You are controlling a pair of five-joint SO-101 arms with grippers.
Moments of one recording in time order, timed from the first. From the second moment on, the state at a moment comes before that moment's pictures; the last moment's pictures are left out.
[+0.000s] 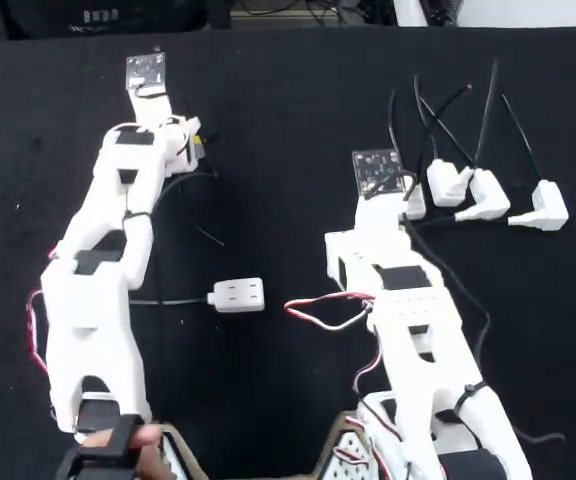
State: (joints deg) left arm -2.8 37.3 -15.4 38.9 6.4; right arm -6.0 -34.0 65.1 31.3 -0.9
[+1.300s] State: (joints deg) left arm -7.1 46.7 -65.0 100.1 6.7; right arm -6.0 -34.0 65.1 31.3 -0.9
